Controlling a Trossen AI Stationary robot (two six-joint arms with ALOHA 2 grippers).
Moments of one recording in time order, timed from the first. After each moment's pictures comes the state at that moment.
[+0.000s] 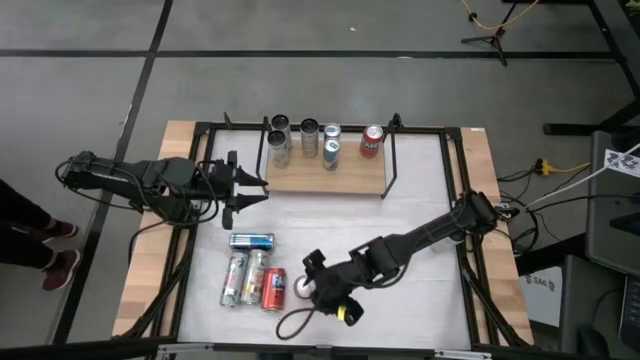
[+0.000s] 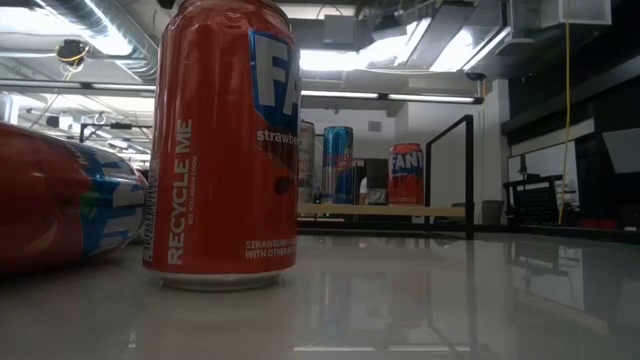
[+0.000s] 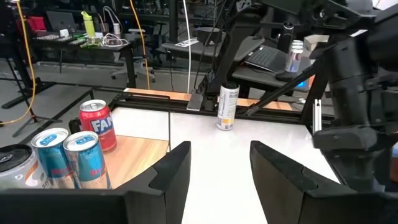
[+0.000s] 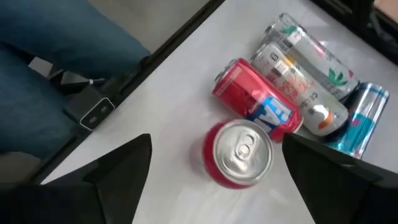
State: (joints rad) left arm -0.17 0.76 0.82 -0.23 -0.27 -0.12; right arm 0.46 2.03 1.94 -0.77 -0.03 -0.27
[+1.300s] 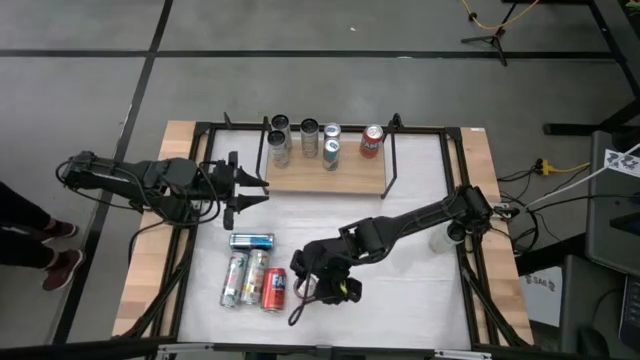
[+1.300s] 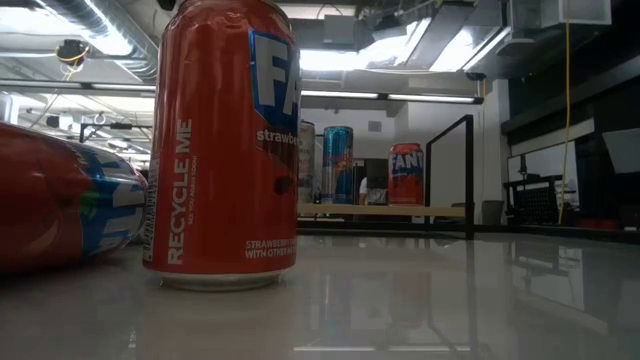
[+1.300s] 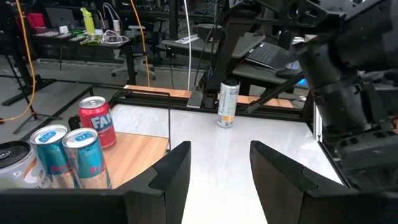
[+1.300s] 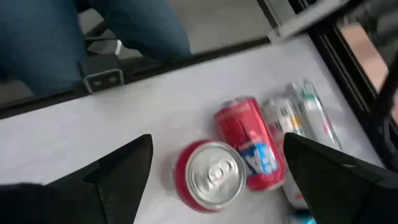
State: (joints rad) left arm -0.17 0.77 0.82 -0.23 -0.27 -0.13; right arm 0.35 2.04 1.94 -0.73 -0.34 -0.81
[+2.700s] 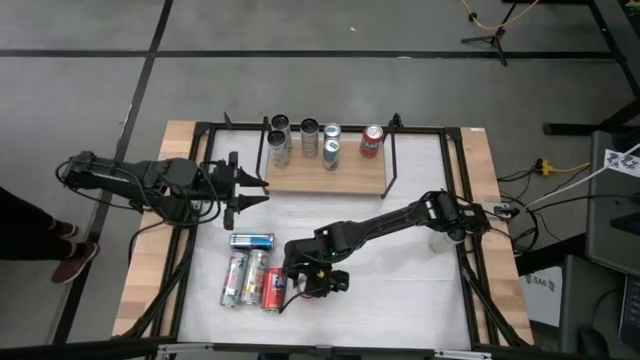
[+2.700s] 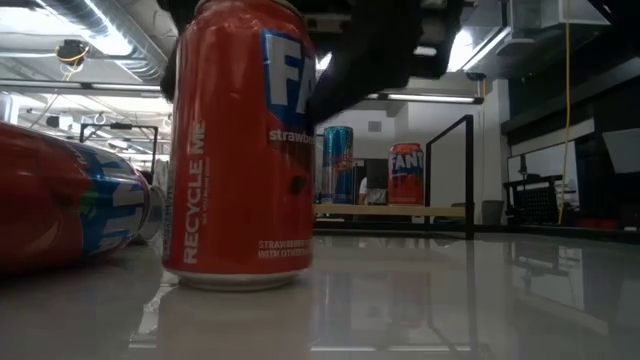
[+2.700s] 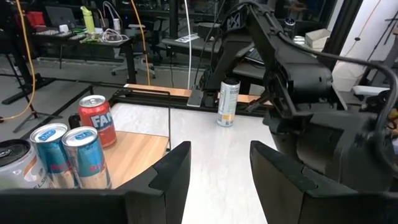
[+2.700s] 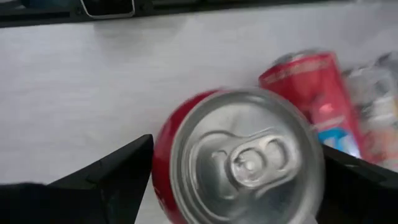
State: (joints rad) left arm -0.17 0.77 0.82 -0.23 -0.27 -0.13; right arm 0.28 2.26 1.94 -0.73 -0.46 -1.02
